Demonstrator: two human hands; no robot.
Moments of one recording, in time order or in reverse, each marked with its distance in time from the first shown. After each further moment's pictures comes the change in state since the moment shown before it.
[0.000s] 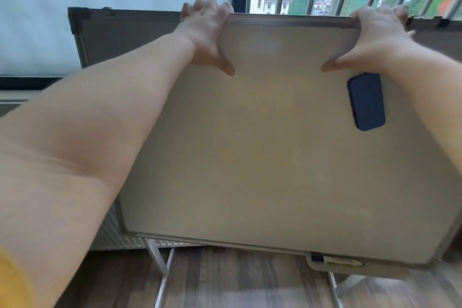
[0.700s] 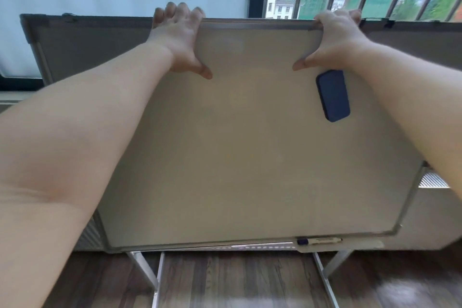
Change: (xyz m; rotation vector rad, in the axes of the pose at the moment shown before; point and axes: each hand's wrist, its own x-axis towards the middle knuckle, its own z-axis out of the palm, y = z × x) left_hand -0.017 -0.072 -0.001 0.126 0.022 -0.135; right_hand 0.046 -0.067 0.039 0.115 -0.099 -0.162
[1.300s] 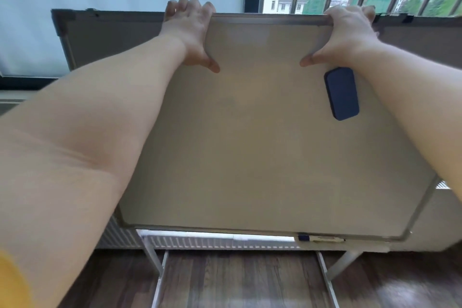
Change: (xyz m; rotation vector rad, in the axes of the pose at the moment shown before) left_hand 0.026 0.031 0.006 0.060 0.010 0.025; right_hand 0.003 0.027 -0.003 -0.017 0.089 0.087
